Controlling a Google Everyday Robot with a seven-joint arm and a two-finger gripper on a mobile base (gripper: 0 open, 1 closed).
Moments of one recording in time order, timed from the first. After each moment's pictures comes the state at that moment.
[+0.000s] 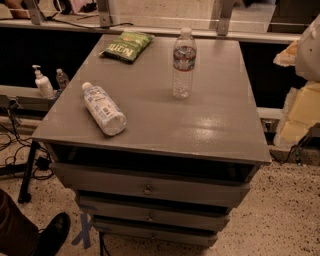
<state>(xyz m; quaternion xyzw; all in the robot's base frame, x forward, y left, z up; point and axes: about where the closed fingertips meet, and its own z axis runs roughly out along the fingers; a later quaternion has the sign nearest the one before) 0.438 -0.216 0.979 -0.60 0.78 -0.04 0.16</state>
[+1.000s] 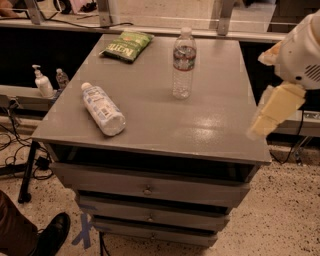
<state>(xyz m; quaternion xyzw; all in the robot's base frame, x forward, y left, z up) 0.463 -0.193 0.968 -0.58 0.78 -0.01 0.23</state>
